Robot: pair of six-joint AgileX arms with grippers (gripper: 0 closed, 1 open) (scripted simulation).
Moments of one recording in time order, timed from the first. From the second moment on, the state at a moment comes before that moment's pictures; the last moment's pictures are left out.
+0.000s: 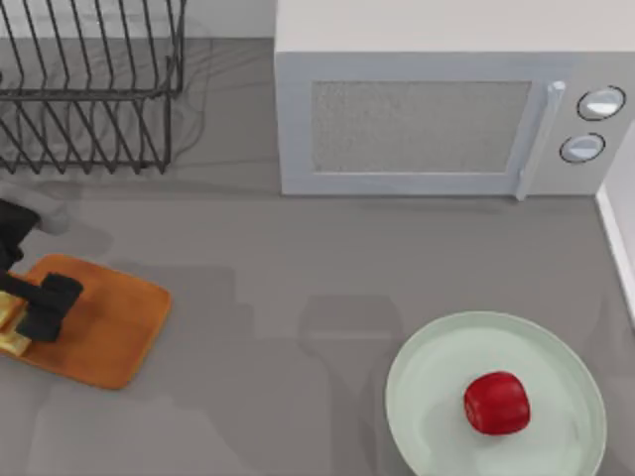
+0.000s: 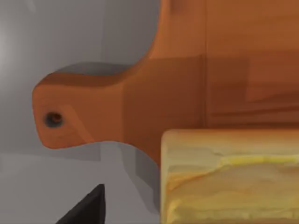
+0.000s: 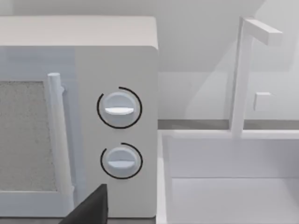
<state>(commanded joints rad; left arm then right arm) 0.06 1.82 1.04 -0.77 0.01 0.47 0.00 0.00 0.00 0.00 0.00 0.00</state>
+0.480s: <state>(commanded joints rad) 0.06 1.82 1.04 -0.77 0.01 0.47 0.00 0.00 0.00 0.00 0.00 0.00</state>
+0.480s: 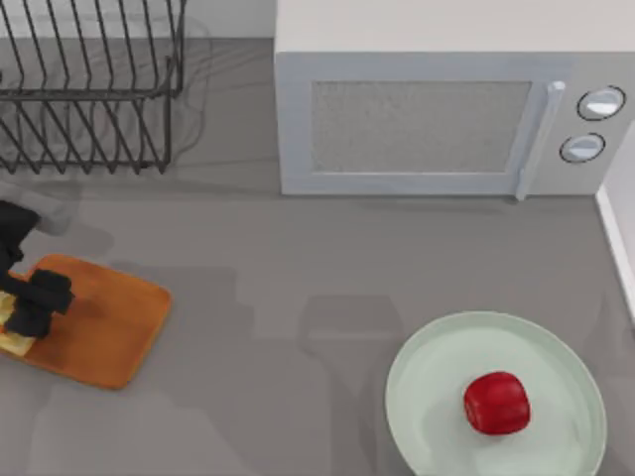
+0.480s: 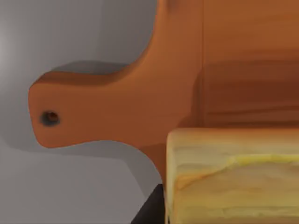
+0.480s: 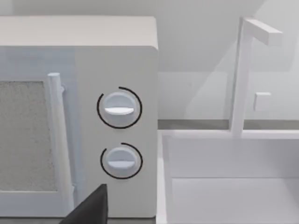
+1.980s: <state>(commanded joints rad) 0.05 1.69 1.31 -1.16 0.02 0.46 0.00 0.00 0.00 0.00 0.00 0.00</state>
